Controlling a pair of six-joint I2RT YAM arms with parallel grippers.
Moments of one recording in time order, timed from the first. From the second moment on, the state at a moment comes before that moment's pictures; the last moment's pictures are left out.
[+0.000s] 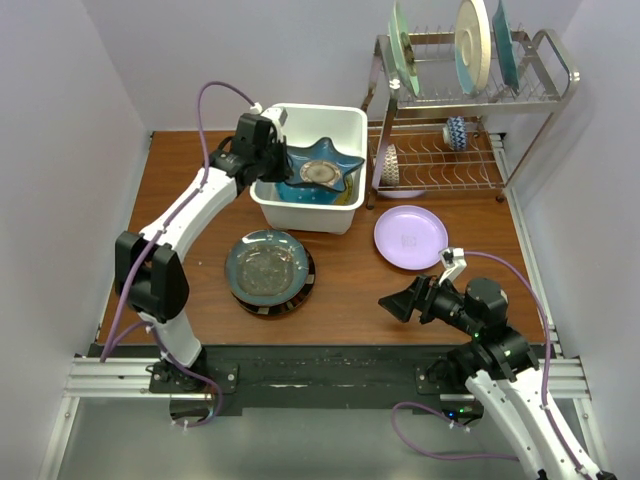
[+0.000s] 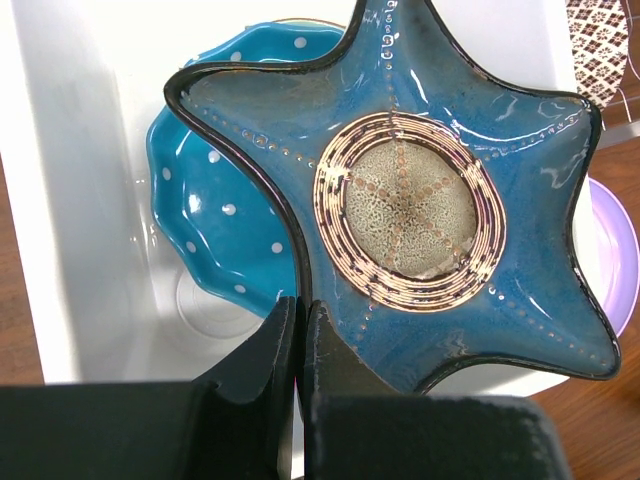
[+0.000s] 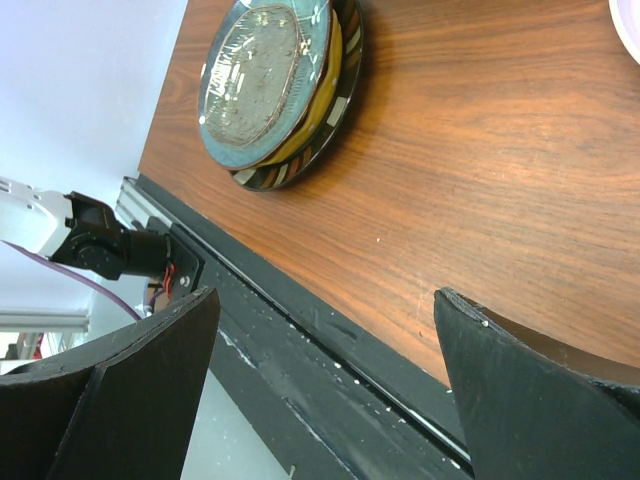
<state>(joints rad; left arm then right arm) -0.39 1.75 1.60 -0.50 0.07 -0.34 0.40 0.23 0.38 -0.51 -0.41 0.67</state>
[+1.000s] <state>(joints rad) -0.36 1.93 1.72 -0.48 0.04 -0.39 0.40 0.24 0.37 -0.51 -0.41 0.67</state>
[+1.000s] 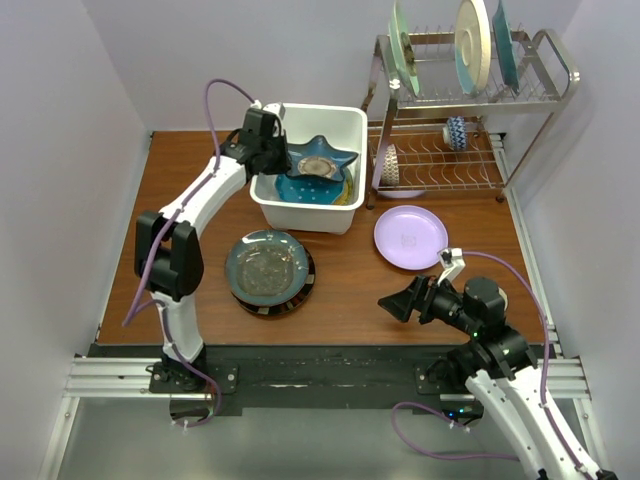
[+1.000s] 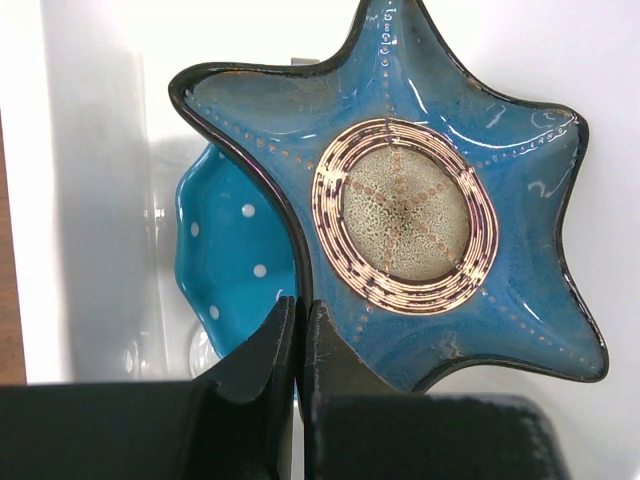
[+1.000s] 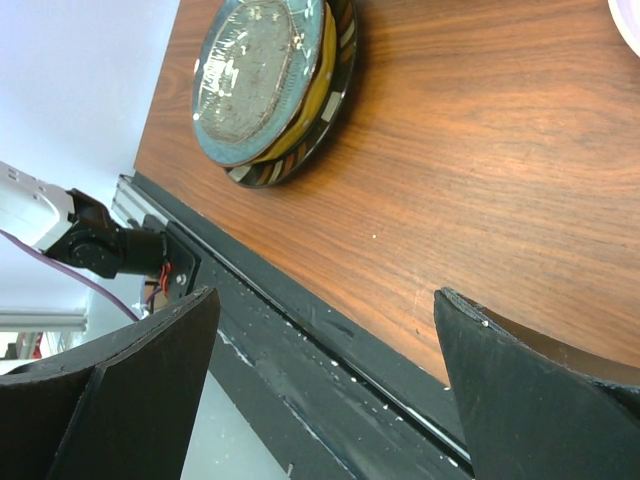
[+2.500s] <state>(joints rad) -0.34 1.90 1.54 -0.30 0.07 -0.42 0.40 0.28 0.35 -0.48 -0.42 0.67</state>
